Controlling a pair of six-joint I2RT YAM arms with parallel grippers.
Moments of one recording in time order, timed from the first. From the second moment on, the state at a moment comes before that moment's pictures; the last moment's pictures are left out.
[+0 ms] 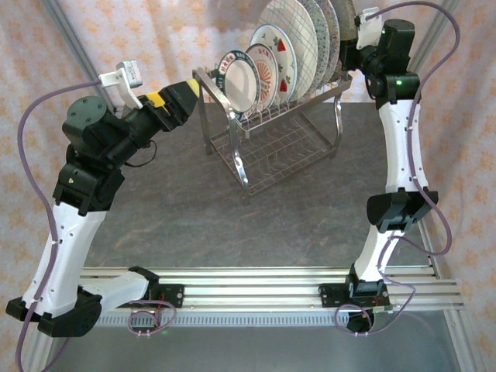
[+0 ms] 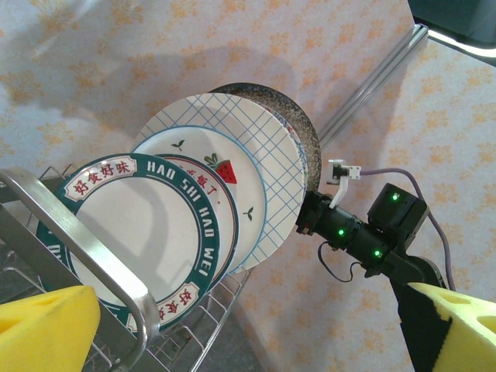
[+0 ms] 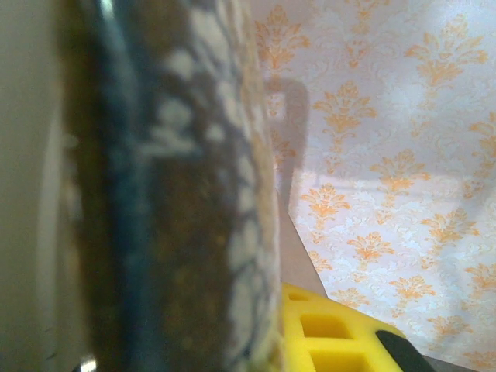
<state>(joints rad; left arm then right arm) -0.32 1.11 1.65 -0.46 0.24 -0.69 0.03 1.90 2.35 -0.66 -0.28 -0.10</state>
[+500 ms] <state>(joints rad) -0.32 1.11 1.61 -0.45 0.24 -0.71 0.06 1.91 2.41 -0.71 -0.19 -0.06</state>
